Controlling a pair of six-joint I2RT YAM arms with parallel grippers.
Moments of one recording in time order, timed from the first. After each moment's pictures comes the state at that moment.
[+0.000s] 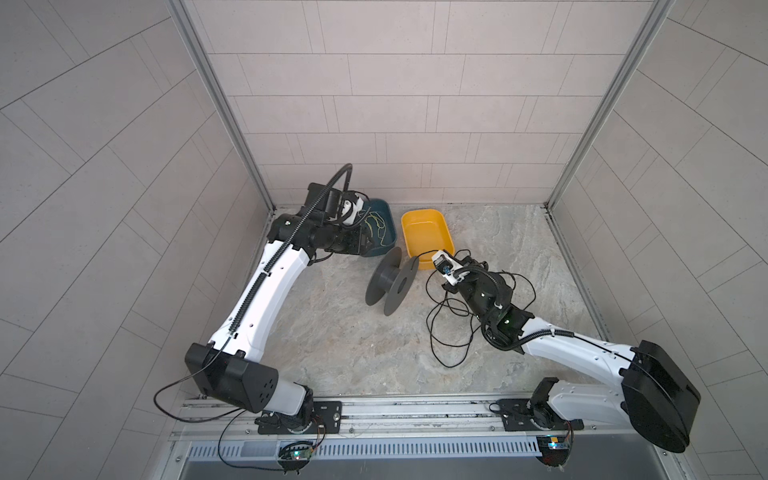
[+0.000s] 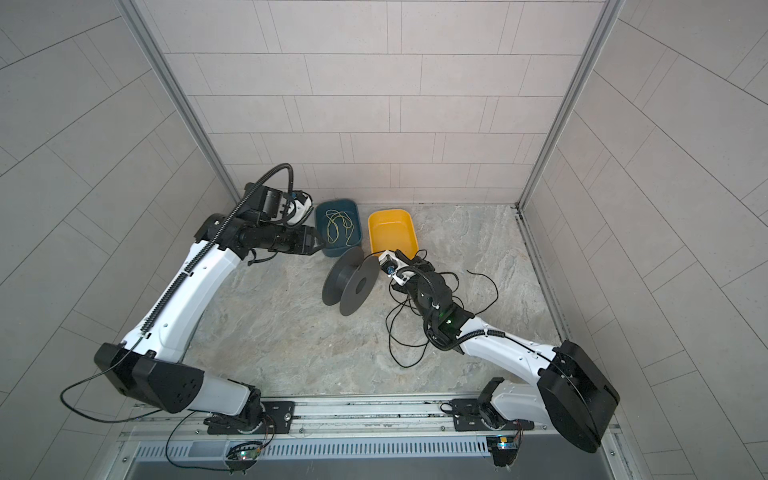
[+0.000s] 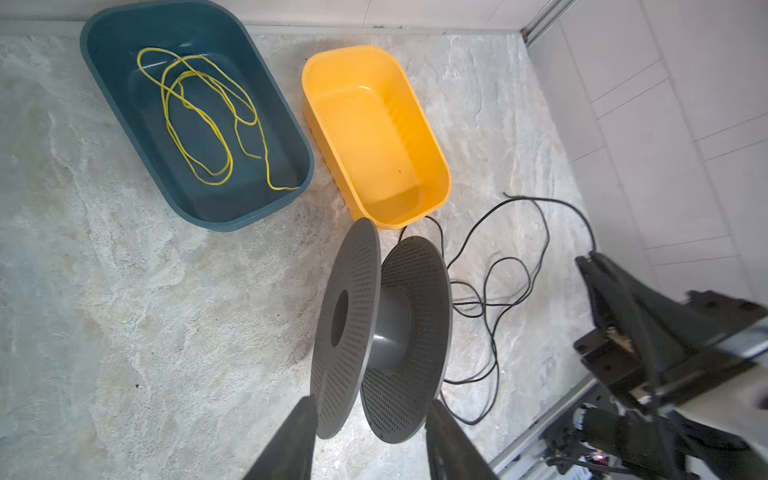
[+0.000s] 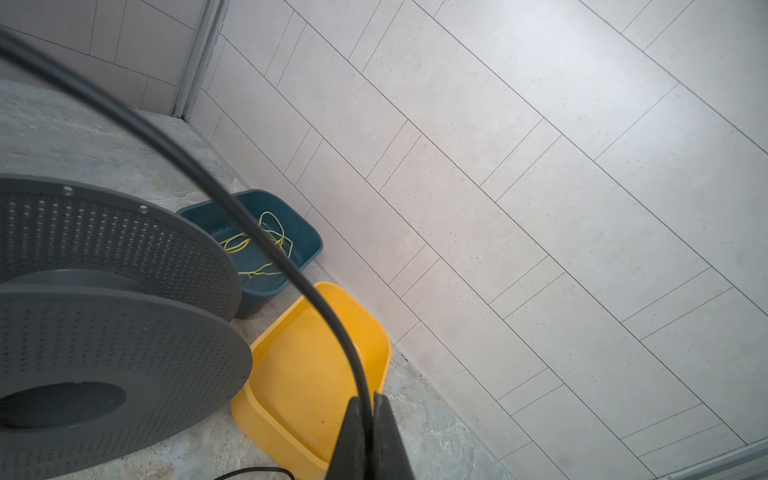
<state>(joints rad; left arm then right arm) -0.26 1.46 1.65 -1.07 0.40 -0.18 0.72 1.22 0.59 0.59 0.36 -0.64</state>
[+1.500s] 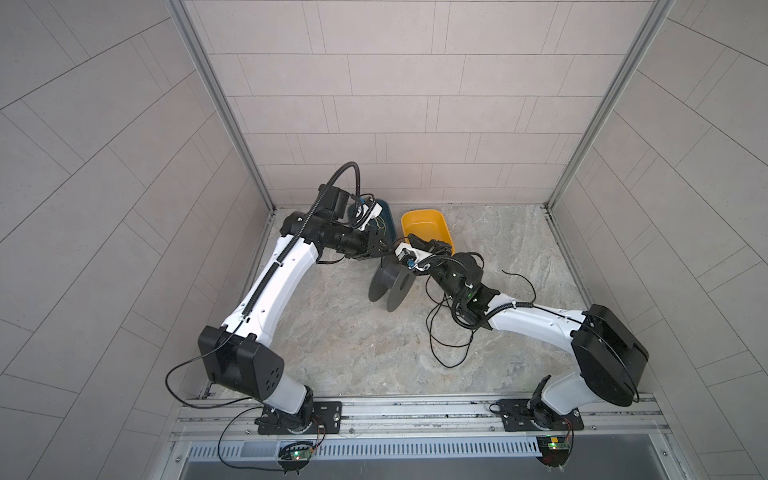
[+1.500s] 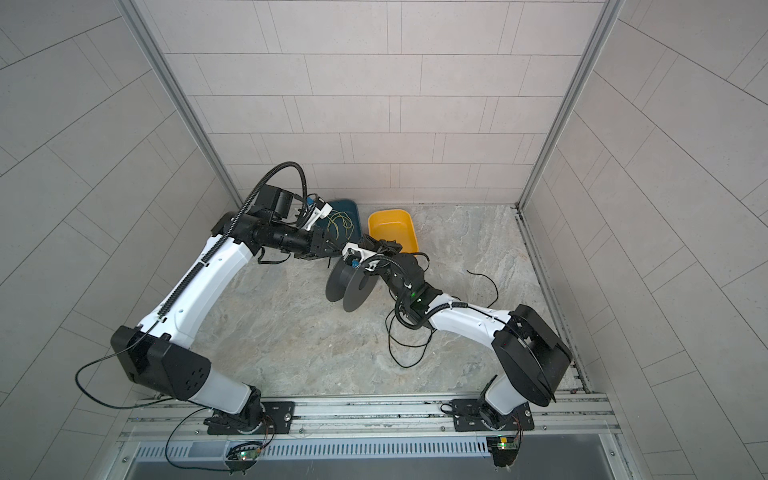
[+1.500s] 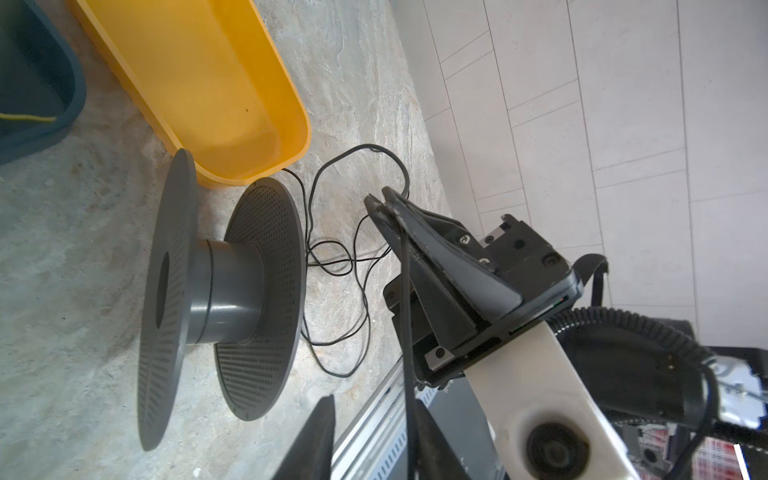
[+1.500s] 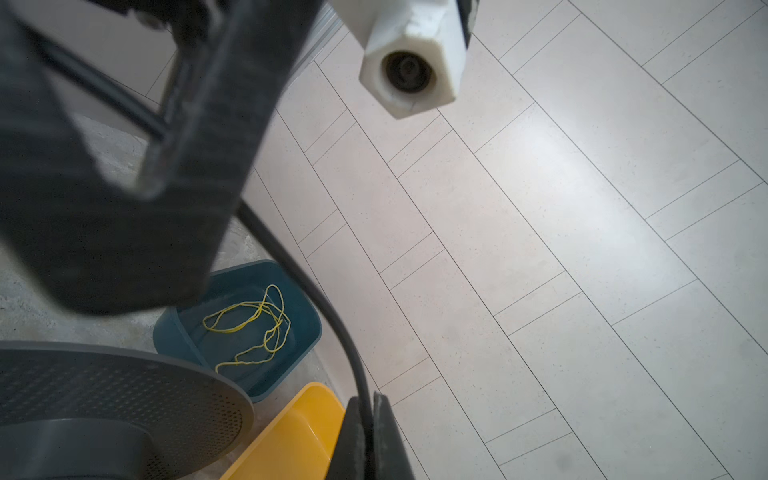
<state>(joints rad) -0.30 1.53 1.63 -1.03 0.79 -0.27 0.75 1.53 0.89 0.72 0.23 -0.88</state>
